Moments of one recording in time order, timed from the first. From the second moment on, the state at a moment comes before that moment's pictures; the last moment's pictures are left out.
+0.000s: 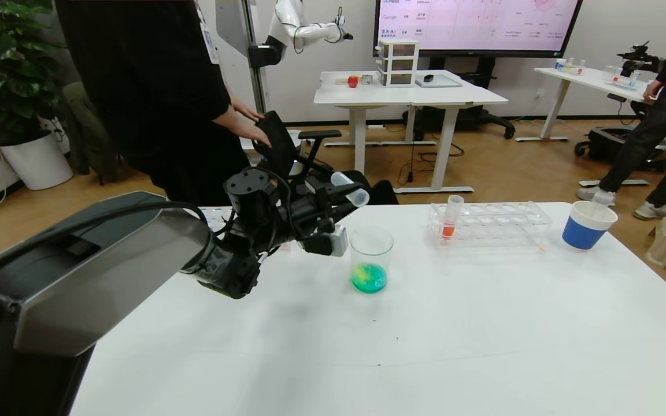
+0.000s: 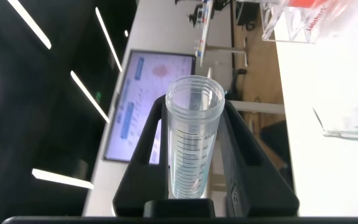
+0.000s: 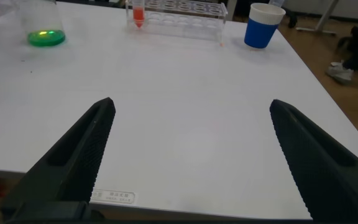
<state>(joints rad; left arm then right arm) -0.41 2.36 -1.33 -1.24 -0.63 1.41 0.01 0.00 0.00 0.01 0.03 -0.07</state>
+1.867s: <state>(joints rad) -0.09 1.96 -1.08 -0.89 0.37 -0.04 0.01 0.00 0.00 0.01 0.03 -0.07</state>
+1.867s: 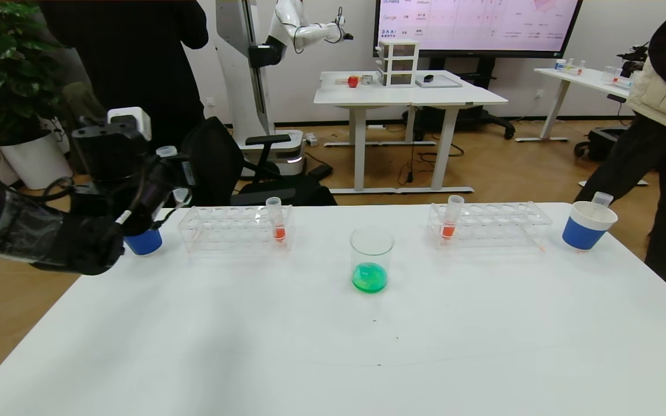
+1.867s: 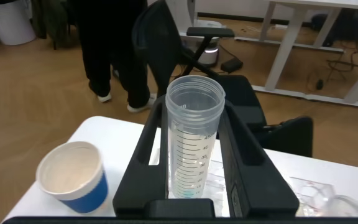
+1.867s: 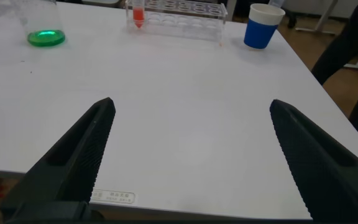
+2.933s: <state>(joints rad) 0.24 2.15 -1.19 -0.90 0.20 -0.08 0.01 0.00 0.00 0.01 0.03 -0.07</state>
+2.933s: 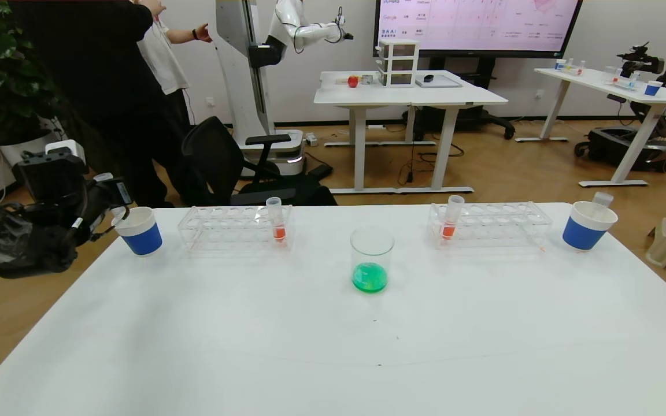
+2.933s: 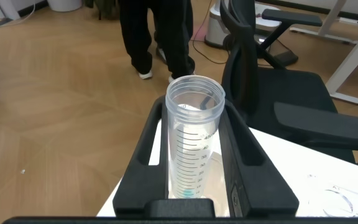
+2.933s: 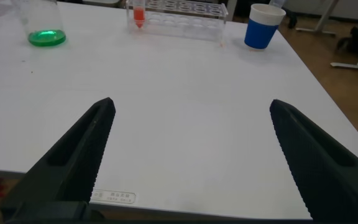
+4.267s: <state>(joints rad) 0.20 2.20 -1.08 -0.99 0.20 -0.06 0.01 0.00 0.00 0.01 0.03 -0.07</state>
